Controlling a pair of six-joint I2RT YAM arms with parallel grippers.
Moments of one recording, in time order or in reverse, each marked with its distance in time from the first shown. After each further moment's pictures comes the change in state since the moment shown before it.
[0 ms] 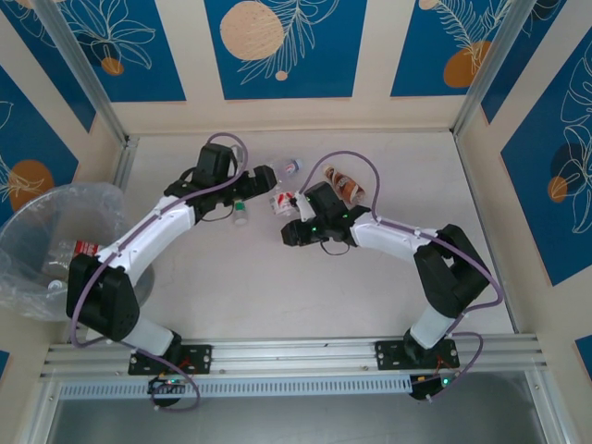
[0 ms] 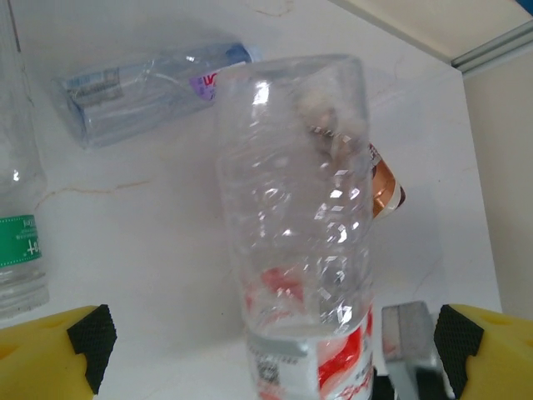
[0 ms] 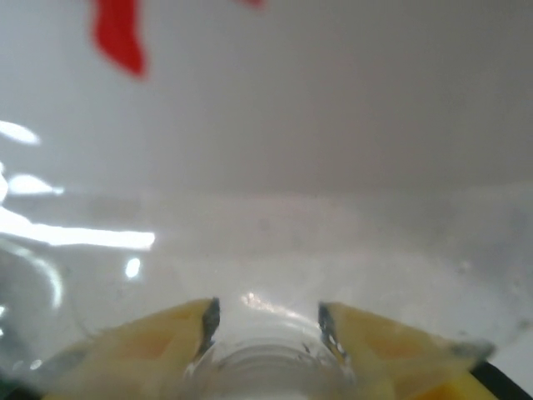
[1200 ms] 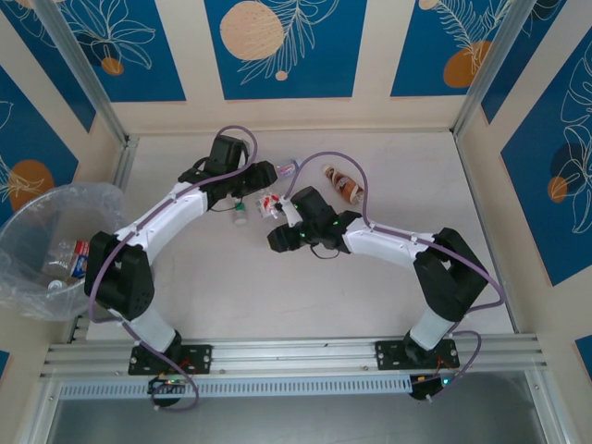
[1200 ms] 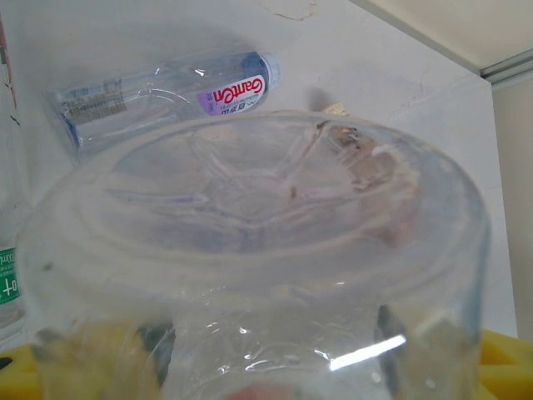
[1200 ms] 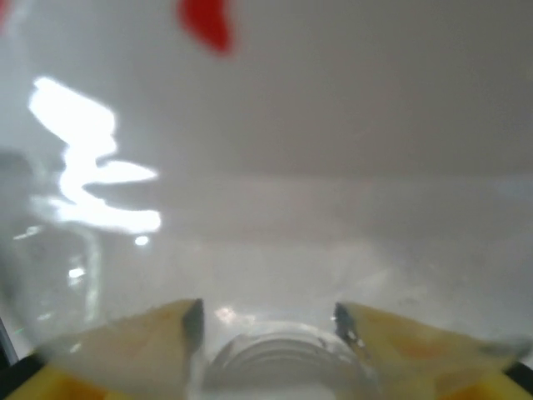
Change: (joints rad) left arm -0.003 0.144 0.106 -0.008 -0.021 -0.034; right arm 0.098 -0.008 0.019 0.036 0.069 -0.062
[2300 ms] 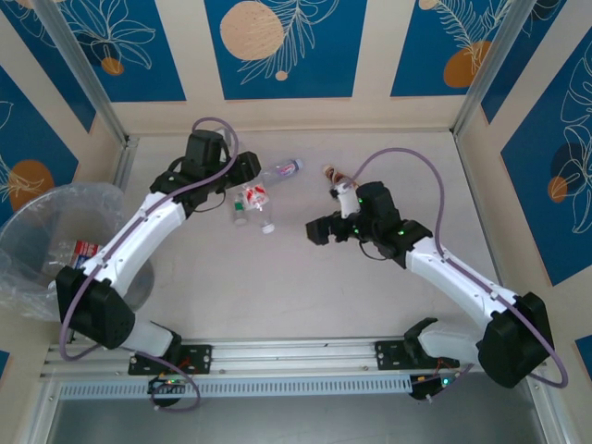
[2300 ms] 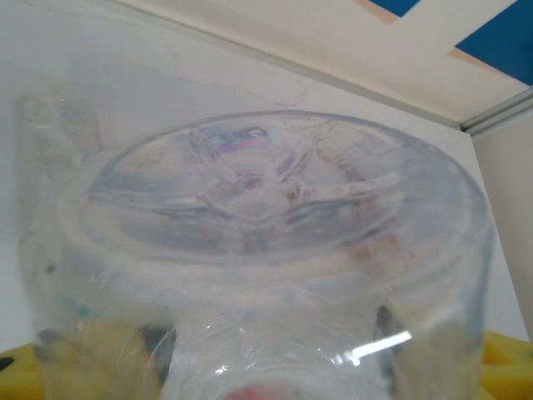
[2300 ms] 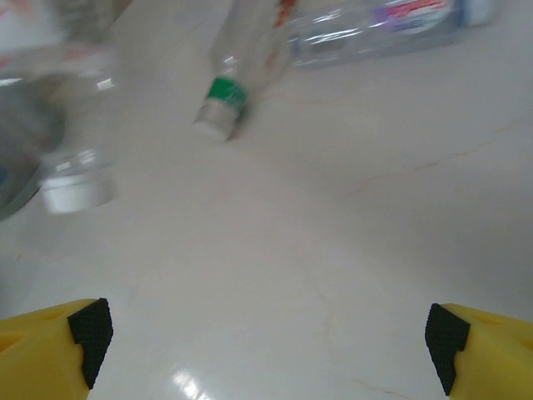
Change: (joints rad) left arm 0.027 -0.215 -0.001 -0.086 -0.138 0.091; right arm -0.263 -0.484 -0.220 -0.073 0.007 -0.075
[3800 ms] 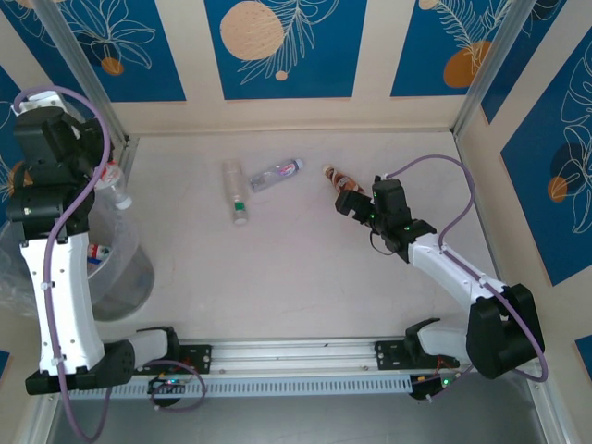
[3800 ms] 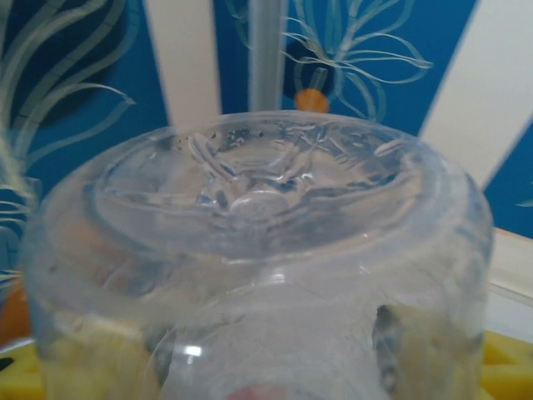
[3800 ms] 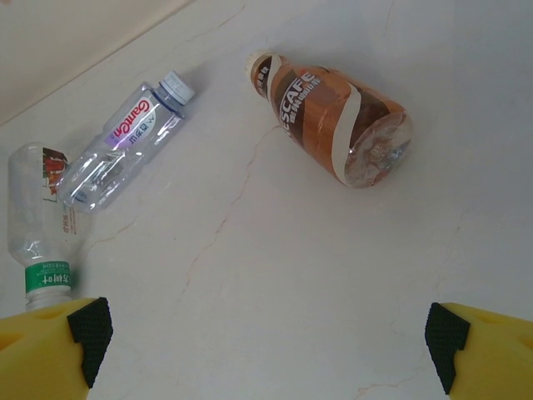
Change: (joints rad) left arm 0.513 -0.239 0.503 -0.467 -0.417 0.466; right arm -0.156 0.066 -0.071 0.122 0.289 0.410
